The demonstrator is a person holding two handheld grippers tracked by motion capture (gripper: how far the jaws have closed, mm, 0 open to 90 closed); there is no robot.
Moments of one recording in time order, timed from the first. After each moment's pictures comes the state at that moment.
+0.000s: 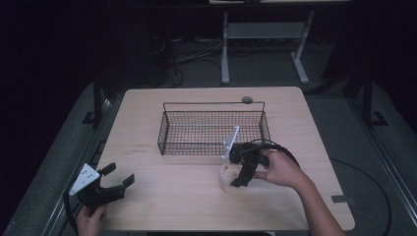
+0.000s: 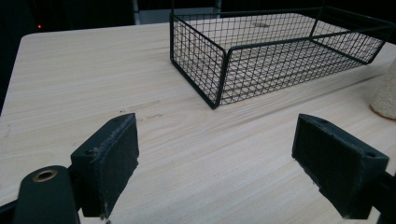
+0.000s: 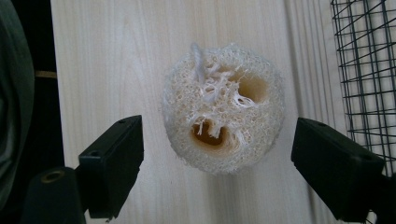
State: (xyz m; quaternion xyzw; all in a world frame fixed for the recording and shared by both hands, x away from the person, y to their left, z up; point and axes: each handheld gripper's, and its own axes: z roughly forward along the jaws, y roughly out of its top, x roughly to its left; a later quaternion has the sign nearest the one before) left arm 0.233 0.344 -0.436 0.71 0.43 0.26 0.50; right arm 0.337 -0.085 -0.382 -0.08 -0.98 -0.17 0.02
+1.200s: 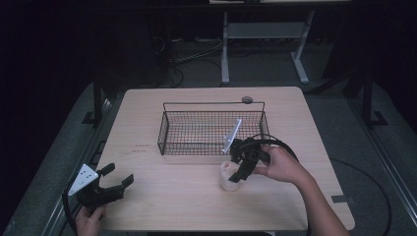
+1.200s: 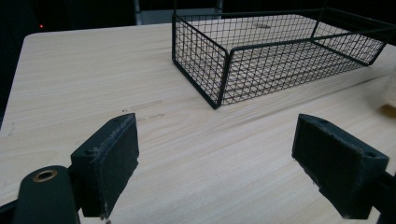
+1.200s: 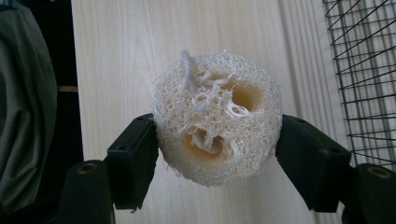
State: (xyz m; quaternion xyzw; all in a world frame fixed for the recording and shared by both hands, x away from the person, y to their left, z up) left arm 0.232 0.346 -0.435 0.71 0.43 0.26 0.50; right arm 0.345 -0.088 -0.370 -0.09 -0.98 -0.19 0.05
